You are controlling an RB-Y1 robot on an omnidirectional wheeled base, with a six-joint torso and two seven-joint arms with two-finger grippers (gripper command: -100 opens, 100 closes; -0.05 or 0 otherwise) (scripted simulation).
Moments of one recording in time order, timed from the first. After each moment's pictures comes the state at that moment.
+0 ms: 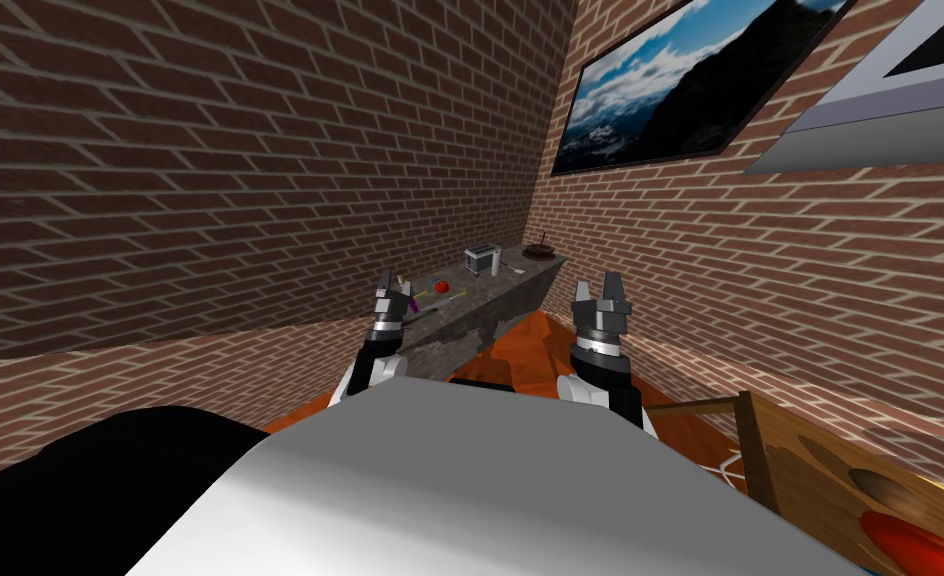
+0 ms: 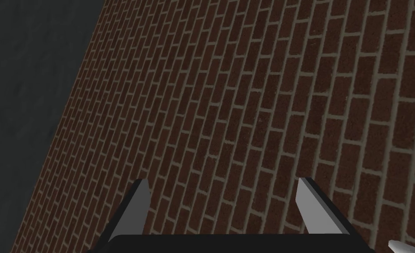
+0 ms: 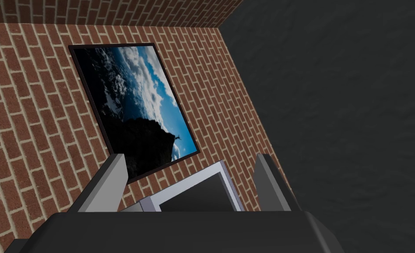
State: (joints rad) left arm 0.51 0.14 0.03 -2.25 0.09 -0.39 0.03; right arm 0.52 -0.01 0.07 -2.30 -0.01 -0.48 0.06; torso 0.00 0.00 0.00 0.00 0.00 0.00
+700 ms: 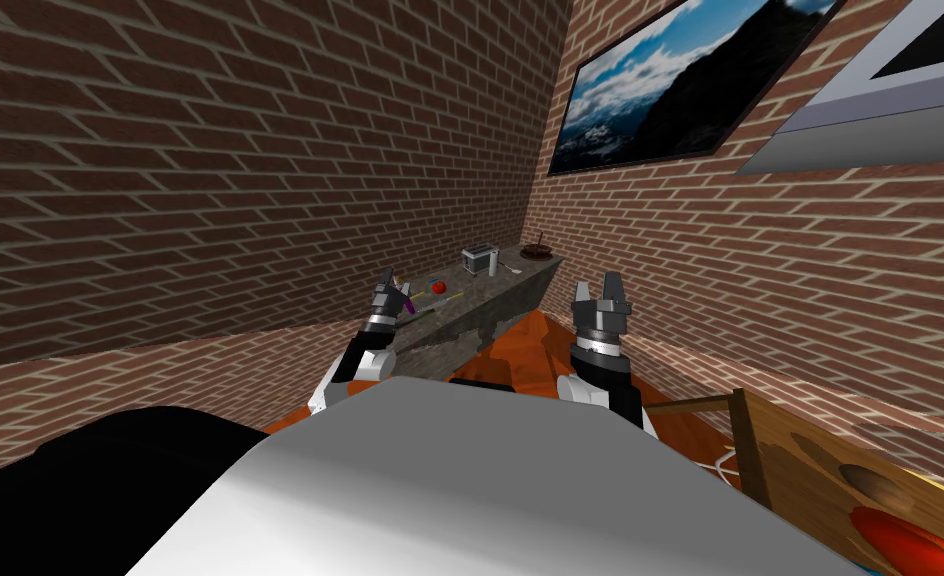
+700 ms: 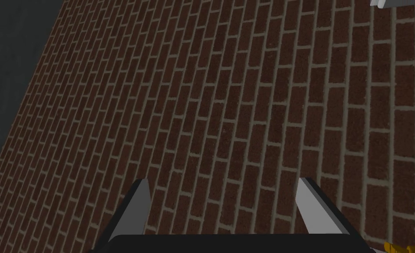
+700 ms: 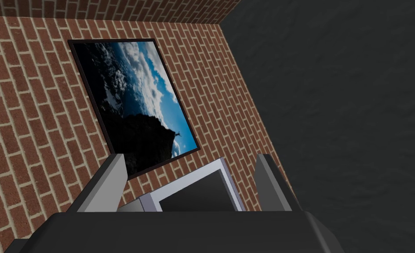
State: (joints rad) left arm 0.47 0.28 0.10 -2.25 0.18 -0.22 0.08; right arm 0.52 -0.01 0.07 -2.30 -0.01 -0.48 0.06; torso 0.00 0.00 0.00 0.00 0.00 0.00
